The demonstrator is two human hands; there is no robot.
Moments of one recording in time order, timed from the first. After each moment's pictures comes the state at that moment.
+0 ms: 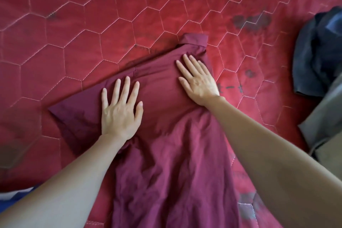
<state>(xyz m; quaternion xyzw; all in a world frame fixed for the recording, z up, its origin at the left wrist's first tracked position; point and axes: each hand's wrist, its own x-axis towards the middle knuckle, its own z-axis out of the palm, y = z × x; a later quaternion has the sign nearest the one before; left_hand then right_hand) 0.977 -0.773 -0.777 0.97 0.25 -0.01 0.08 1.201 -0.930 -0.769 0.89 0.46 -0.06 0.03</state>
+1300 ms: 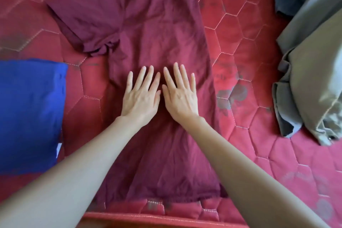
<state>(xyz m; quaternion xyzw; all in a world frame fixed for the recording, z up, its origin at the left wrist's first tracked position) 0.818 -0.973 -0.745 0.98 0.15 -0.04 0.09 0.901 -1.090 -0.746 0.93 0.35 -0.08 -0.09</state>
